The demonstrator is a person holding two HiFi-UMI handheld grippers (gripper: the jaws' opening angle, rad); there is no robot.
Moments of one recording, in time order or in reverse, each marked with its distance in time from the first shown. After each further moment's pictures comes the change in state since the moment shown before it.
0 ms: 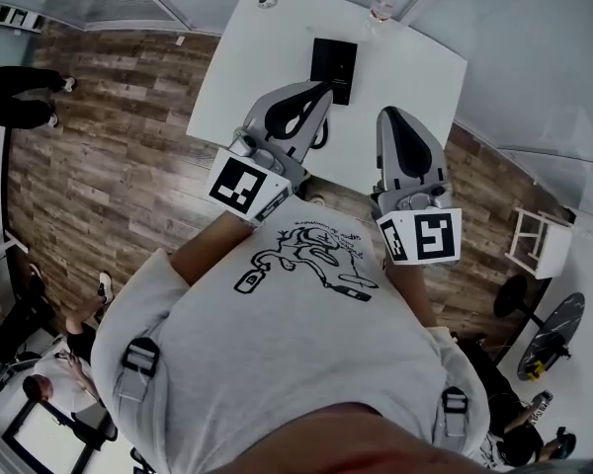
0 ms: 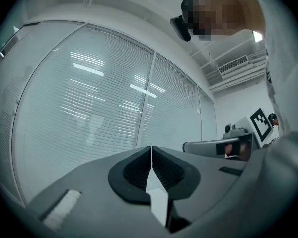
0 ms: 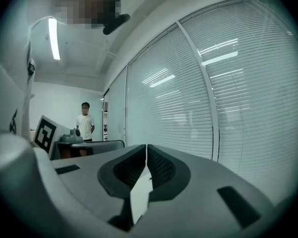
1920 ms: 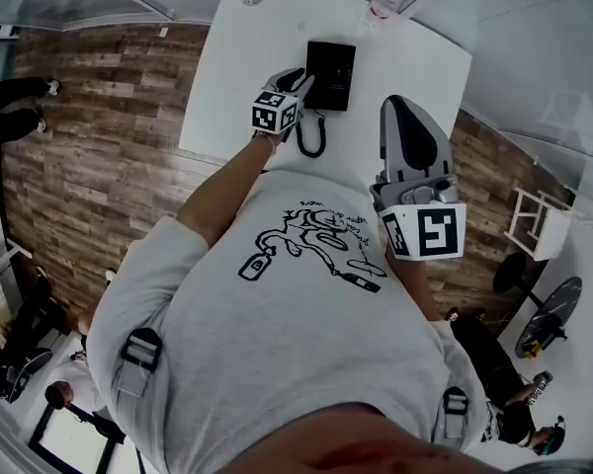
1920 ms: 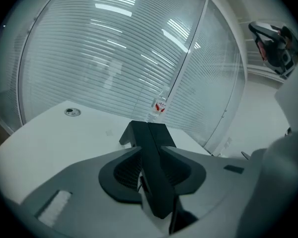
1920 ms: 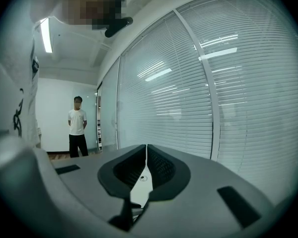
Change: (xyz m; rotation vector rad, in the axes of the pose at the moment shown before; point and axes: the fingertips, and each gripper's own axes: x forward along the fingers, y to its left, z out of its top) left arm 0.077 0.172 -0.362 -0.279 0.530 0.115; right arm 0.080 -0.045 -0.015 0.004 0.061 -0.051
